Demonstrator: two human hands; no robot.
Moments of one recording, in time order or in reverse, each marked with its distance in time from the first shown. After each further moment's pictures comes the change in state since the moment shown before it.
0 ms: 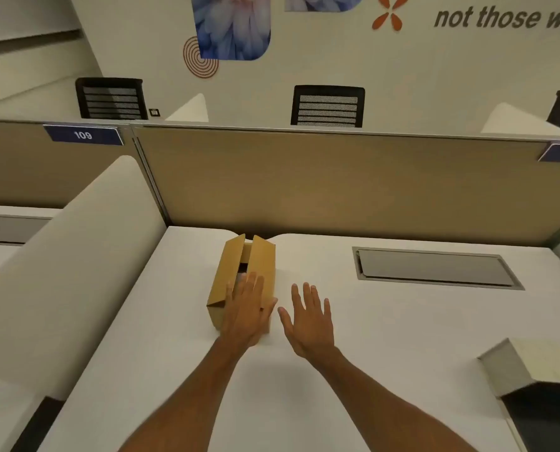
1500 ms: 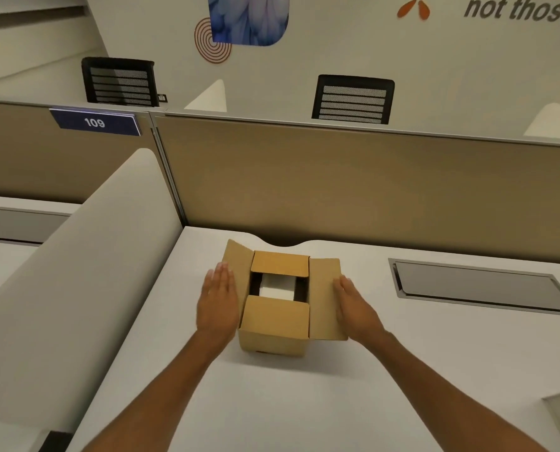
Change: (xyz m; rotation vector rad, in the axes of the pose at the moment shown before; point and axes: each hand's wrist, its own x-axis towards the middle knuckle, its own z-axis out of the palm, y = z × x) left_hand 0.066 -0.144 -0.002 0.299 0.139 -0.041; right_hand 0.100 0.001 -0.013 0.316 -0.043 0.013
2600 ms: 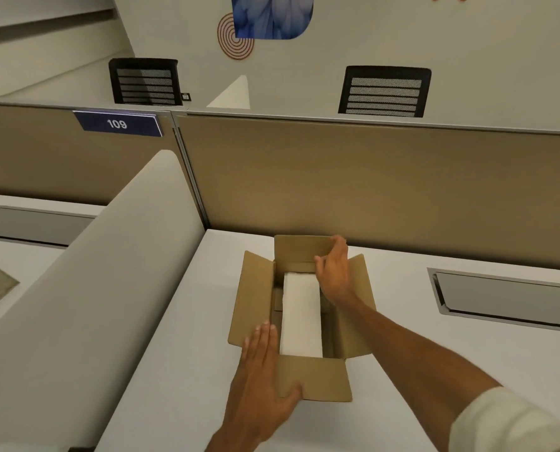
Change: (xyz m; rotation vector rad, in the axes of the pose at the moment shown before) left_hand -0.083 0.032 0.010 -0.561 -0.054 0.007; right_hand 0.117 -0.086 0.042 0.225 0.294 -0.040
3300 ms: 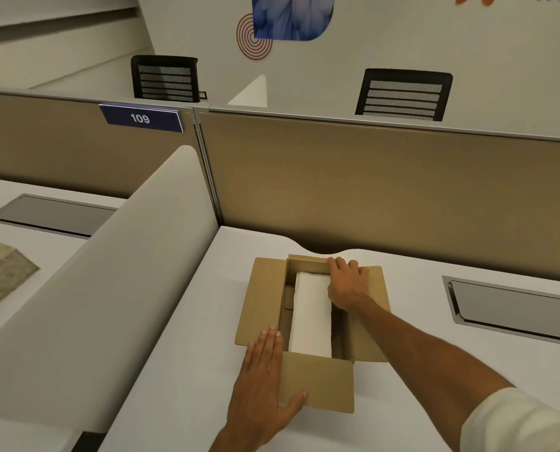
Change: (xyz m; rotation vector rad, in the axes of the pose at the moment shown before) left_hand -0.008 -0.027 0.018 0.111 -0.023 0.024; right_hand 0.003 0.028 0.018 -0.784 -0.335 -0.118
